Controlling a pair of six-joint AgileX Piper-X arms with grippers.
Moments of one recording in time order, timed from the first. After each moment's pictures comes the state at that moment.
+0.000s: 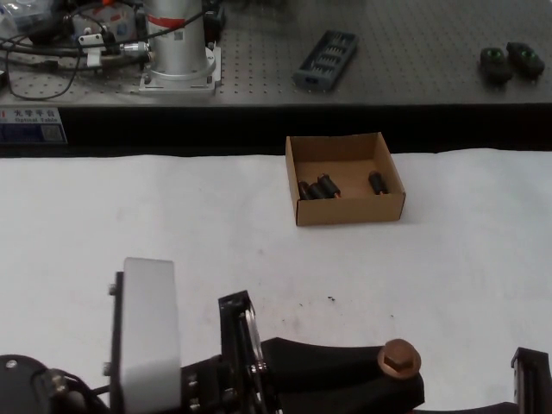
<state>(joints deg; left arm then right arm) -59.3 64.7 -15.0 -58.2 20.0 -12.5 54.4 33.3 0.6 -26.2 -21.4 -0.9</state>
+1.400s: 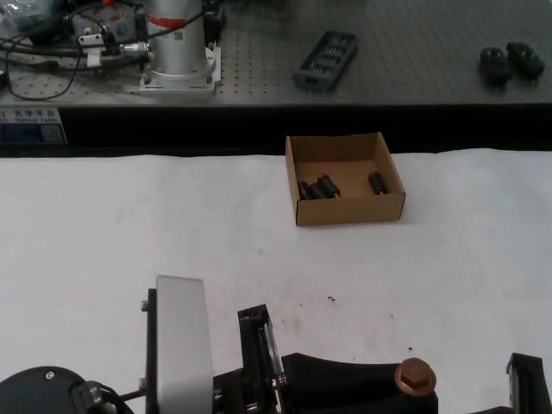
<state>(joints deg) -60.4 71.8 -15.0 -63.3 20.1 -11.9 54.4 33.6 0.7 -26.0 -22.2 0.0</state>
